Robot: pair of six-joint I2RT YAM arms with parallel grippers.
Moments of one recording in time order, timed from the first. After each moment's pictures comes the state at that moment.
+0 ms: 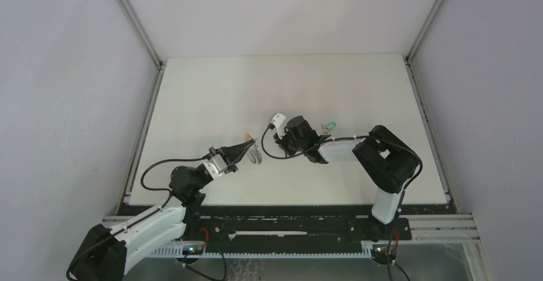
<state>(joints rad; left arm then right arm) -0.60 0.74 0.08 1.08 0.44 0.19 0.76 1.80 0.85 0.27 -0.10 -0.15</state>
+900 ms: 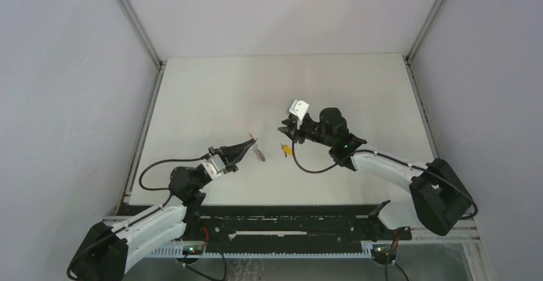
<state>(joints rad) -0.60 0.76 0.08 1.12 0.45 0.17 0.69 1.37 0.72 0.40 -0.34 -0.21</state>
